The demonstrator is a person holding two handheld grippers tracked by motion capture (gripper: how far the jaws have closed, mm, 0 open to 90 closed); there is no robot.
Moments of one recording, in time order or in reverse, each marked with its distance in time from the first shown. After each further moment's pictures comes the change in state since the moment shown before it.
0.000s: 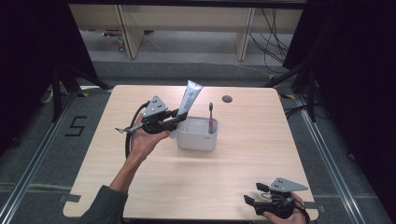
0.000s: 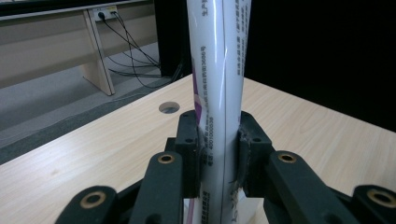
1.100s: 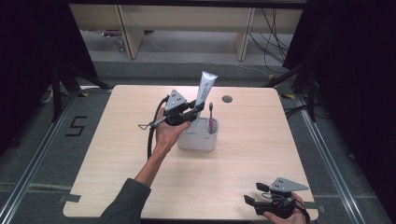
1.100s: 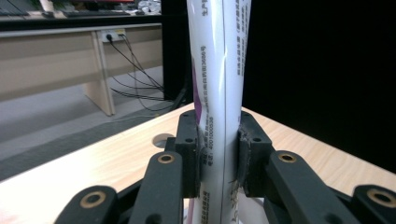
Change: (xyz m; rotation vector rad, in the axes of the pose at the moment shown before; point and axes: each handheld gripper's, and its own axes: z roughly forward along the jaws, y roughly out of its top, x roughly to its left) left arm -0.007 -0.001 0.064 -0.101 0.015 -0.064; right arm -0.001 0.000 -0.001 -0.005 0.010 0.001
